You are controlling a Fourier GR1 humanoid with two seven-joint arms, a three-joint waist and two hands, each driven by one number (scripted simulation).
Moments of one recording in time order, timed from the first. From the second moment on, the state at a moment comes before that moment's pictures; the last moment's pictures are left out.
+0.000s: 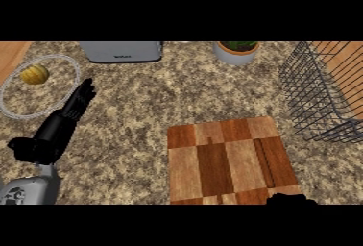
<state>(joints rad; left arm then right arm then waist) -0.15 0.19 0.08 -1.59 -0.06 -0.22 0.01 0.41 -0.51 0.47 -2.06 0.62 -0.12 -0.01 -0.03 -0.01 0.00</state>
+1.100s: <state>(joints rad) -0.17 0.17 0.07 -1.57 -0.08 -0.22 0.00 0.38 -0.65 -0.16 -2.45 0.05 -0.05 0.29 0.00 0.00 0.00</state>
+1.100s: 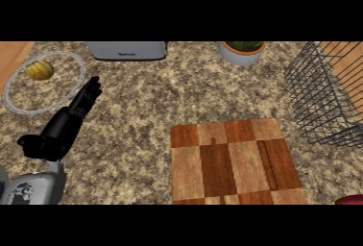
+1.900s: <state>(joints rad) -0.17 0.16 0.05 -1.61 -0.08 -0.23 0.03 -0.28 -0.70 -0.25 -1.90 0.08 -0.11 0.48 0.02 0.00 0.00</state>
